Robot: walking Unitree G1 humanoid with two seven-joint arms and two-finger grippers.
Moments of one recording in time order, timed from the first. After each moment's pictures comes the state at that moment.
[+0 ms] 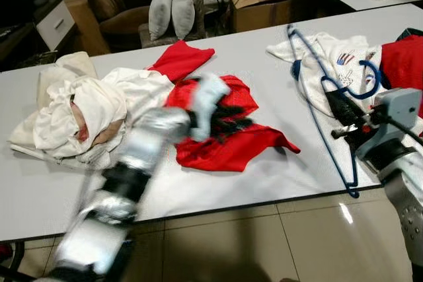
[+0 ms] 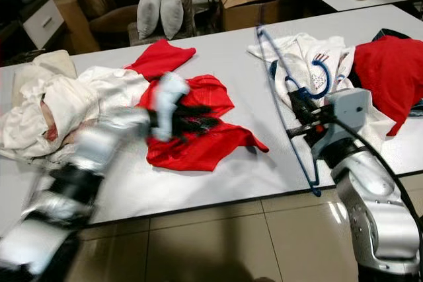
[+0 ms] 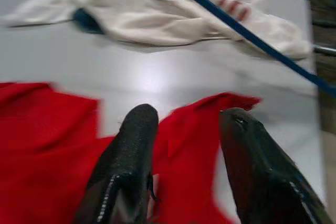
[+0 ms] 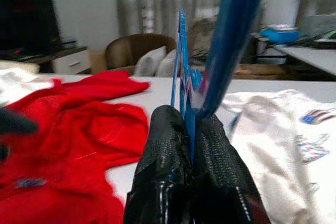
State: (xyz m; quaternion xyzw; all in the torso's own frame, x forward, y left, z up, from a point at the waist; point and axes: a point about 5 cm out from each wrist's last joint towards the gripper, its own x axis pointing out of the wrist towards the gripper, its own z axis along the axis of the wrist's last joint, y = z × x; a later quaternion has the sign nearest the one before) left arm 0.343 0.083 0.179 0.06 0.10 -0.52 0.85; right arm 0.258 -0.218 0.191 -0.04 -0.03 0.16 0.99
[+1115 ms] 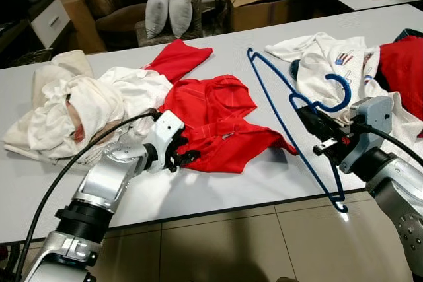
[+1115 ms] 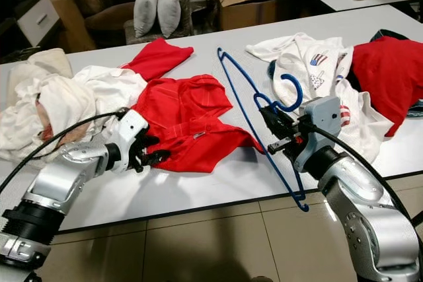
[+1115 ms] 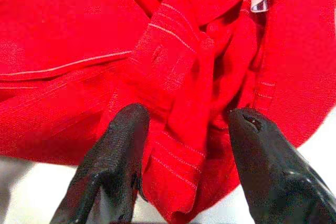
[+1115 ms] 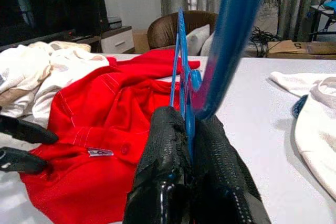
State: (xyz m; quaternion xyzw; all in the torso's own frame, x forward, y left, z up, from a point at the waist) left arm 0.316 0.147 0.111 0.12 0.23 -0.38 0.89; right arm 0.247 -0.194 0.190 -0.02 0.01 0.24 0.97
